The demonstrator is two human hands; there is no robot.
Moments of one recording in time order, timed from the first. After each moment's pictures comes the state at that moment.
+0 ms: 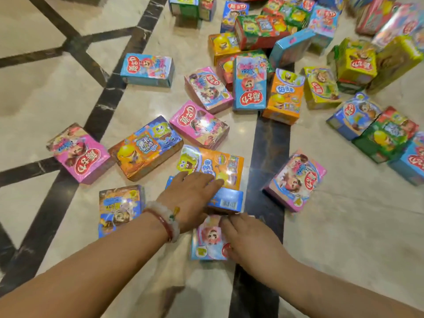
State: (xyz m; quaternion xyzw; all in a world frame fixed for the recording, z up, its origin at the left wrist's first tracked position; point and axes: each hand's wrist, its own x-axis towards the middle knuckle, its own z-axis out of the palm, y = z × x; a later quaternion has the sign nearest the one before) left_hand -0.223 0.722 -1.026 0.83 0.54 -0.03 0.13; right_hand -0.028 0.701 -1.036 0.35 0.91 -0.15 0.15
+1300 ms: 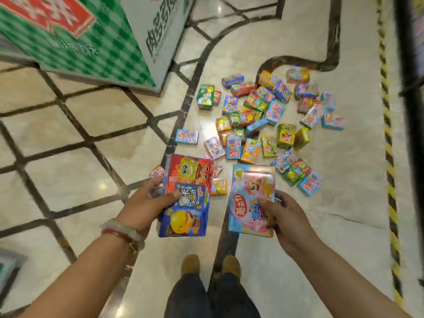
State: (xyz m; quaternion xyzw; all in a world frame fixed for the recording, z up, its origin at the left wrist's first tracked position) left_hand -0.257 0.634 -0.426 0.18 0.68 0.41 0.59; right_hand 0.007 0.695 -0.431 0.63 0.25 -0.68 -0.28
